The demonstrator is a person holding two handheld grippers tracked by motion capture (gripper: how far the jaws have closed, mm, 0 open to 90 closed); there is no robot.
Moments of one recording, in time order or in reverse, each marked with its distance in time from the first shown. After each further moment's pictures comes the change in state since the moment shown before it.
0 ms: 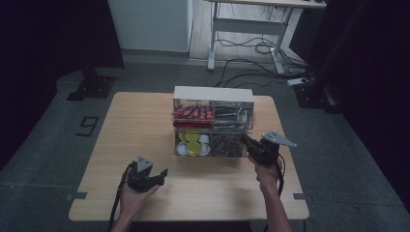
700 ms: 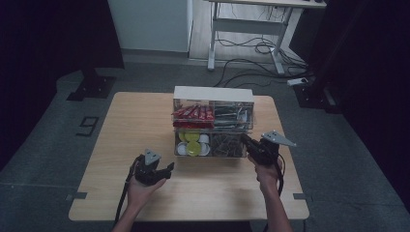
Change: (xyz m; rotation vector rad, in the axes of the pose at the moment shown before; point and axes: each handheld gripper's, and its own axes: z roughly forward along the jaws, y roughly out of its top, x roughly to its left) left arm -0.013 0.025 0.011 -0.025 0.007 0.017; right arm 0.001 0.001 0.000 0.008 -0.006 0.000
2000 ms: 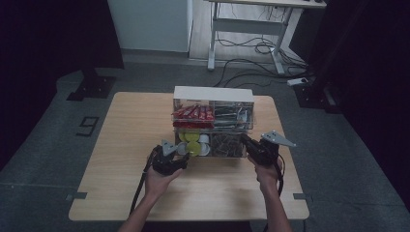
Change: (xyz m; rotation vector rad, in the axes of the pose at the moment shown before) left arm -0.031 0.034 0.030 -0.044 -0.033 0.025; right arm 0.000 -0.001 0.000 -0.001 0.001 -0.008
